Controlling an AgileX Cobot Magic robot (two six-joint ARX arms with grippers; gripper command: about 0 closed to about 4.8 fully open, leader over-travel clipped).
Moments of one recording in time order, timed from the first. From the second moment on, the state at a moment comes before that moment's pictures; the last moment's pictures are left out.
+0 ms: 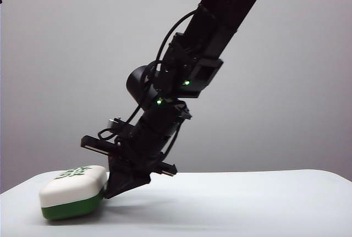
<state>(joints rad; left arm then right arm) -0.14 1.03 1.21 -1.11 0.31 0.32 0.74 2.35 1.61 -0.16 -0.28 0.37</state>
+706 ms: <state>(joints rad) -0.14 1.02 1.21 -1.12 0.31 0.32 0.83 2.43 1.77 -0.25 -0.28 0.37</state>
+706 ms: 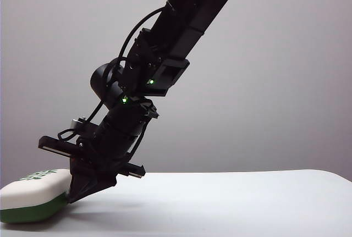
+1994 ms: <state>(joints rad) -0.14 0.81 1.12 -1.08 0.22 0.26 0.66 1.88 1.77 -0.56 -0.30 0.14</state>
